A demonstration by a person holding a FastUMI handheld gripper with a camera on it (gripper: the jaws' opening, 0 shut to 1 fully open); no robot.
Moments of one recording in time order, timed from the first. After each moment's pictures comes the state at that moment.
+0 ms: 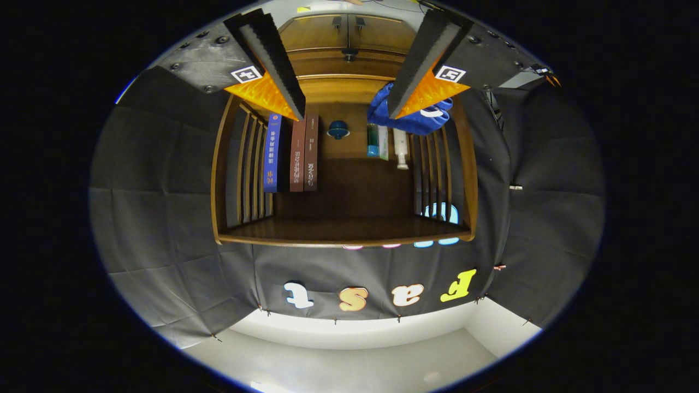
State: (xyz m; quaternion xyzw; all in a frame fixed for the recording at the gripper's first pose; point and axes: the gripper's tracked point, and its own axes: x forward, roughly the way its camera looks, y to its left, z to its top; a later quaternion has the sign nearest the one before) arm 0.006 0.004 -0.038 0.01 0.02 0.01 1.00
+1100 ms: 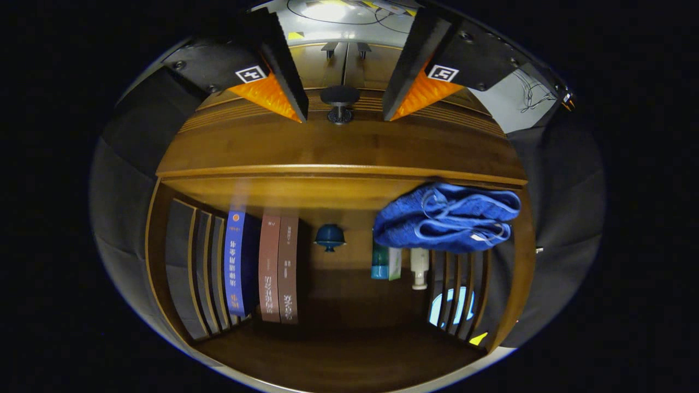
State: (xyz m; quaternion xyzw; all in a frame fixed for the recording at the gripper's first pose) arm 0.109 0.019 -0.297 -0.01 0.20 -0.01 0.98
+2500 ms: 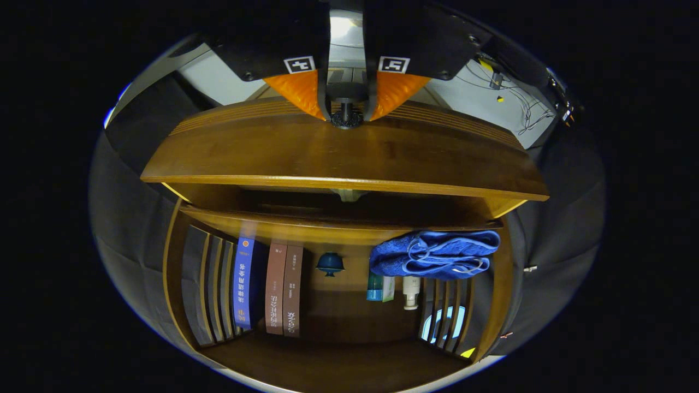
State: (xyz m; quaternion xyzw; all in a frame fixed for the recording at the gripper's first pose) arm 0.019 0.010 -0.310 -0.02 0.25 0.00 0.97
